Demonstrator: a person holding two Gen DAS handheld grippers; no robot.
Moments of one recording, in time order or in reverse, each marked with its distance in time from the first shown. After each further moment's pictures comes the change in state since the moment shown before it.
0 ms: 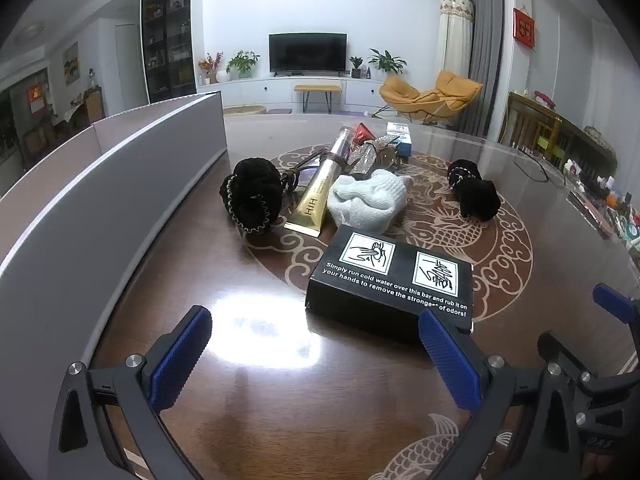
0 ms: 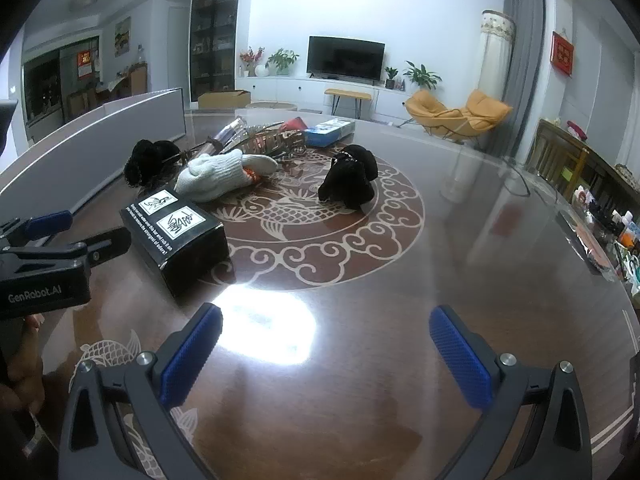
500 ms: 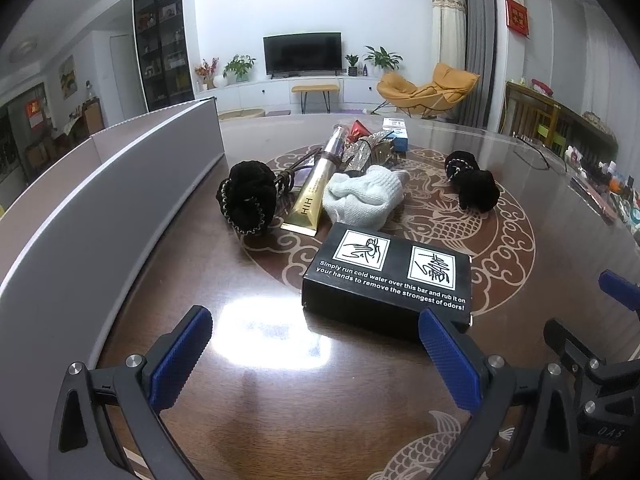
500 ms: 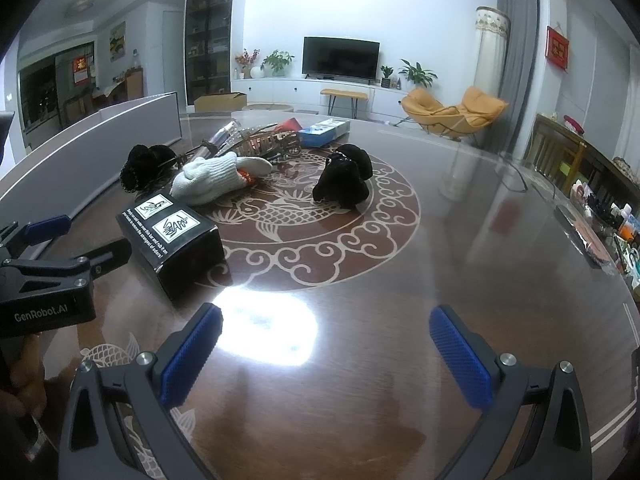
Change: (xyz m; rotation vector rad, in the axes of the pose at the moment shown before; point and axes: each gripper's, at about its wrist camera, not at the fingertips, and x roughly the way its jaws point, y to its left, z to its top) left arm 0.001 -0.005 -0.001 0.038 0.000 0.018; right arm 0.000 -0.002 0.000 0.019 -0.002 -0.003
